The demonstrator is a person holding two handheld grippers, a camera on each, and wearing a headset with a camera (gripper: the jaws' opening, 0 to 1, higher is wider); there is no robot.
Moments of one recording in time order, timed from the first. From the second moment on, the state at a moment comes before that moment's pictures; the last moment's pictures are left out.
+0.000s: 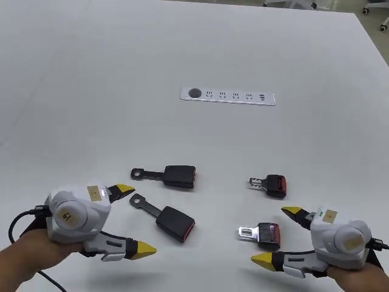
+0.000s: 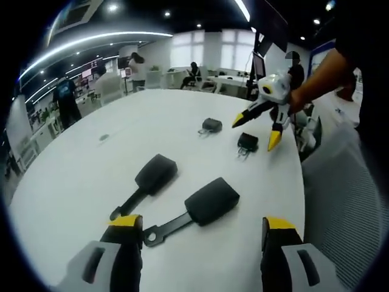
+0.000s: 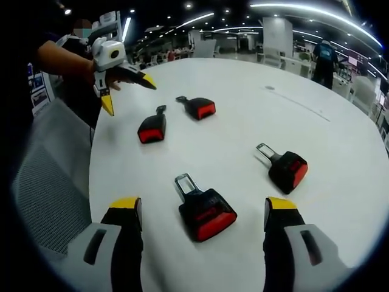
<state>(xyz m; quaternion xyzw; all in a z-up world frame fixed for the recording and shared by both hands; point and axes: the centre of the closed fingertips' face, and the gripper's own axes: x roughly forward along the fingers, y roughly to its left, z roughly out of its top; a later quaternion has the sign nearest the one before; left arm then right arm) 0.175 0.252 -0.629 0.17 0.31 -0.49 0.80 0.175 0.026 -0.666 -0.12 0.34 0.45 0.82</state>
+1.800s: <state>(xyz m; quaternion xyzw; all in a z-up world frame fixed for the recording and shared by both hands) 0.193 0.221 -0.693 0.25 0.34 -0.56 0.71 0.170 0.023 -0.689 -0.20 0.36 0.56 0.72</state>
